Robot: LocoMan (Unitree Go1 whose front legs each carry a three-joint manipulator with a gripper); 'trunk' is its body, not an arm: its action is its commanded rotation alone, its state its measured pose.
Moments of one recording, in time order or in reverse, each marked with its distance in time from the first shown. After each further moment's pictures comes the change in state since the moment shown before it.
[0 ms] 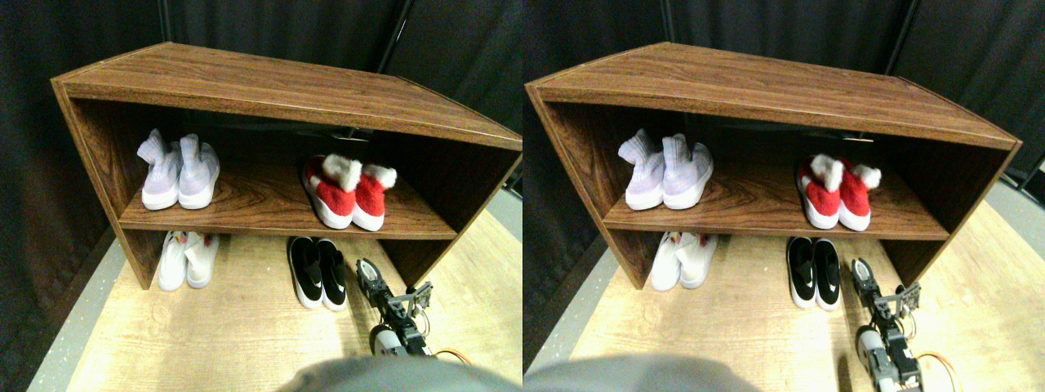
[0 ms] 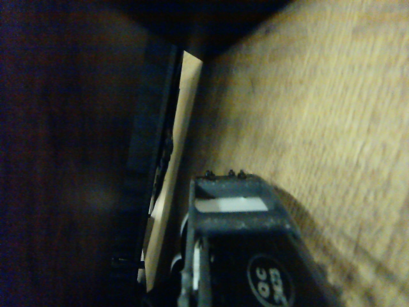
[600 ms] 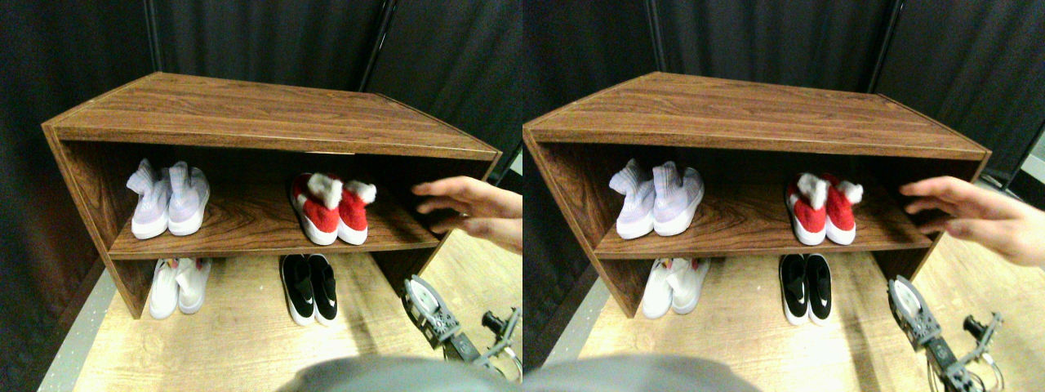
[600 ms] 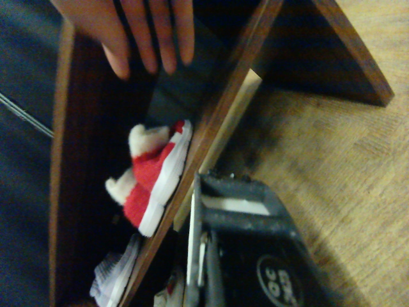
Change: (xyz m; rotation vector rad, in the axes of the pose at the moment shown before) right arm -0.106 0.056 0.039 -0.070 0.121 0.296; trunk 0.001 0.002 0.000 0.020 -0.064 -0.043
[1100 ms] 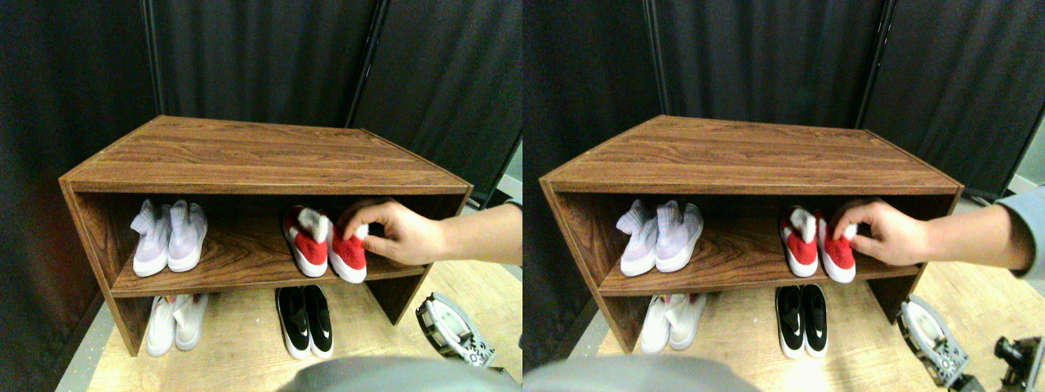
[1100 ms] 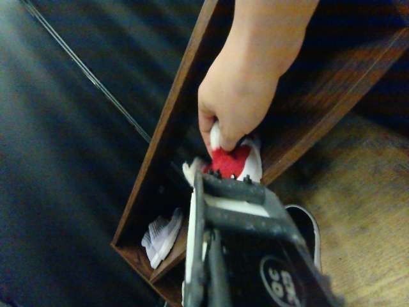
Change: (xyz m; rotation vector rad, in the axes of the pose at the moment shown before) right arm -0.026 0.067 0.004 -0.055 0.091 0.266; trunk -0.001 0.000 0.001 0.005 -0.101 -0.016
